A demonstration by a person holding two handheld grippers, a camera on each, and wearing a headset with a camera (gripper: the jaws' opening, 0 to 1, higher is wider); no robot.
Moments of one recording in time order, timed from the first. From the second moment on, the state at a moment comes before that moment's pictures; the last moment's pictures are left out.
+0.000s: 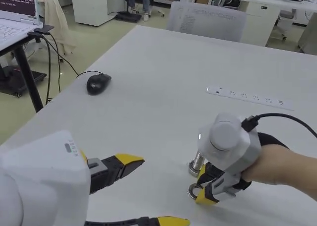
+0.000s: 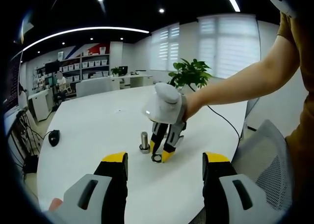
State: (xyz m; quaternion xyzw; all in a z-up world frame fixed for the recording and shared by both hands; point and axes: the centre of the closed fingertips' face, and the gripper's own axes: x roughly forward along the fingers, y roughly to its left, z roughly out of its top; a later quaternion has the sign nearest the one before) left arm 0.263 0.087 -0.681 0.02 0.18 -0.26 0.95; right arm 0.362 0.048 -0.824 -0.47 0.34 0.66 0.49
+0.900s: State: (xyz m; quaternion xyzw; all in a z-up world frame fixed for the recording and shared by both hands) left arm 0.261 0.081 -0.680 0.02 0.18 -0.27 0.95; right arm 0.380 0.032 -0.779 -0.47 0.31 0.65 0.51
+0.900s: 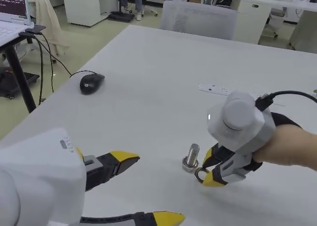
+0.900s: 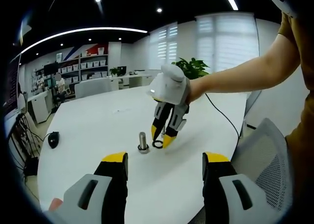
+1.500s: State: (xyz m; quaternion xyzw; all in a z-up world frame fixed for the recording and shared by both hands) left arm 0.260 0.078 -0.674 0.03 0.18 -0.27 0.95; right arm 0.399 0.052 -0.743 -0.49 0.28 0.64 0.52
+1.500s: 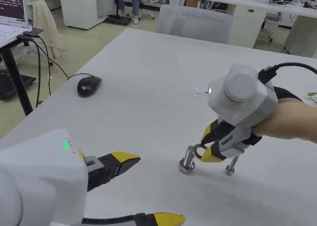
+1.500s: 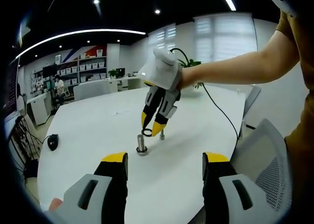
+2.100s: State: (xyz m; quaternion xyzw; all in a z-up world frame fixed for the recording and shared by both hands) left arm 0.263 0.086 -0.676 0.02 0.18 -0.26 0.95; right arm 0.405 0.065 -0.759 -0.51 0.29 0.64 0.50
